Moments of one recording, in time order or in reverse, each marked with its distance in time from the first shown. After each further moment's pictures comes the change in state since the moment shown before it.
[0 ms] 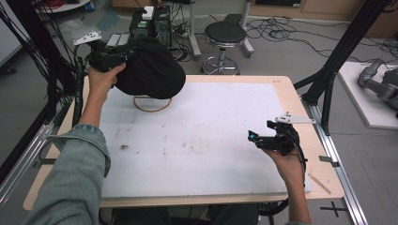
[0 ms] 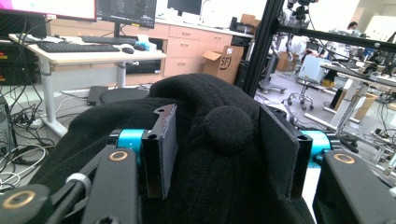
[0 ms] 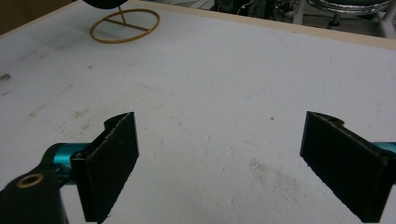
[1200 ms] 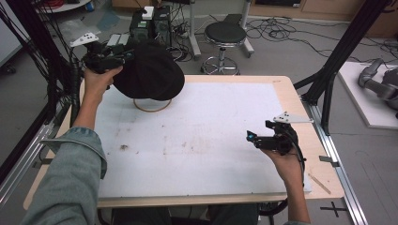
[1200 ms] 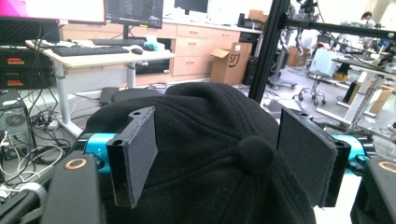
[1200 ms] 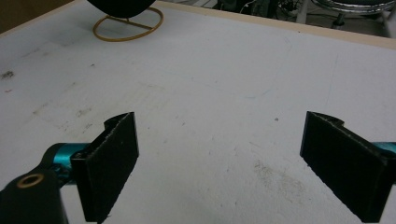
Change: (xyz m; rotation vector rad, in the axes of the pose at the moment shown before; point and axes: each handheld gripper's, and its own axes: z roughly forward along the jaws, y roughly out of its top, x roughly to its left) left arm -0.004 0.002 -0.013 0.015 0.035 0.052; right arm 0.003 0.001 0.002 0.010 0.008 -0.004
